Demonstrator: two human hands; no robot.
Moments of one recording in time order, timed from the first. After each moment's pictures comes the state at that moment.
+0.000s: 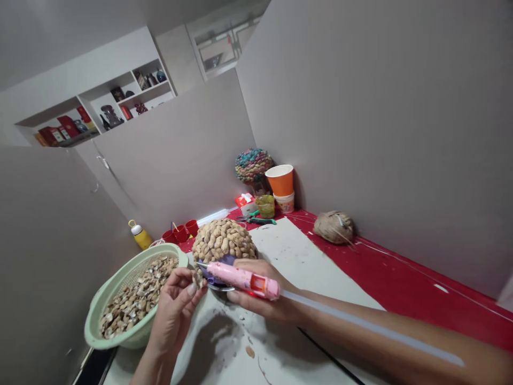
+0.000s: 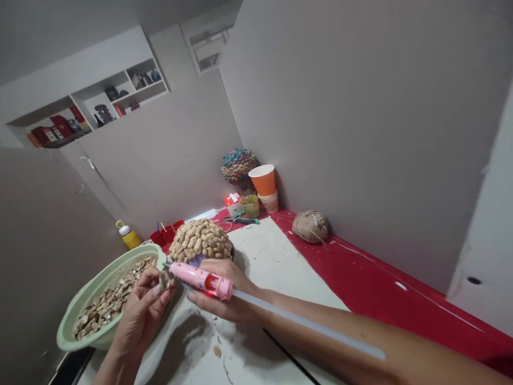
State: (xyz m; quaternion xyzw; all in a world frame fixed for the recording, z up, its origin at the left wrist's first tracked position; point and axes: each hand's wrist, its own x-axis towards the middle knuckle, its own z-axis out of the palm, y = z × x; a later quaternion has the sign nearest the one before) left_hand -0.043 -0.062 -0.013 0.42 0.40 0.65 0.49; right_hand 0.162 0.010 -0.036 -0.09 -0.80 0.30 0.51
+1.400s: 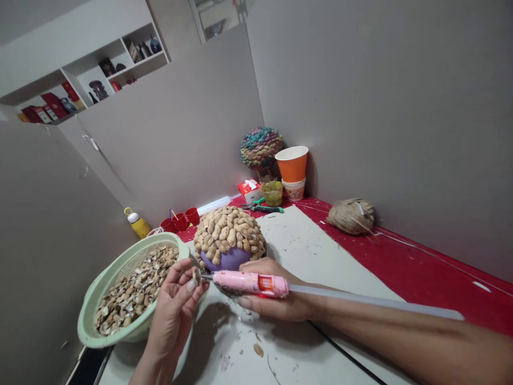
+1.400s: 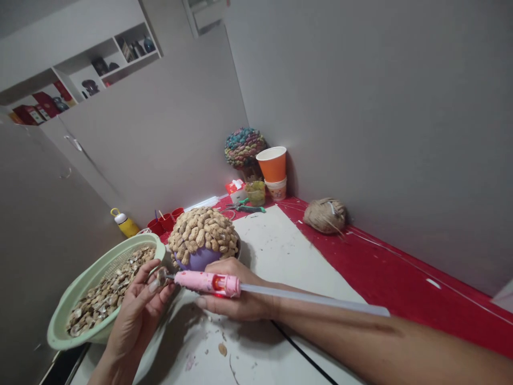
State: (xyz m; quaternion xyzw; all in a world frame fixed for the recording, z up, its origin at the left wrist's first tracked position) left_hand -0.052 -0.055 -0.027 0.37 0.41 0.67 0.50; right_hand 0.160 0.028 -0.054 -0.07 -0.84 0.35 0.41
